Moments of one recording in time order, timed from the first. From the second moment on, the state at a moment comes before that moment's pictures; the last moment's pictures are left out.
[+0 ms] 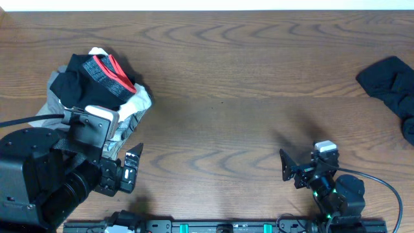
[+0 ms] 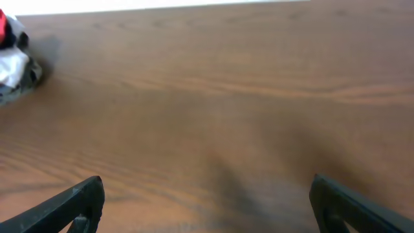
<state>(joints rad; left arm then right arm) -0.17 0.96 1.78 -1.58 0.12 0.12 0.08 0.01 0.14 -0.50 -0.23 0.10</state>
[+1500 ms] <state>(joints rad) 0.01 0.72 1.34 -1.00 0.23 0.12 0.08 0.01 0.14 -0.50 -0.23 0.10</state>
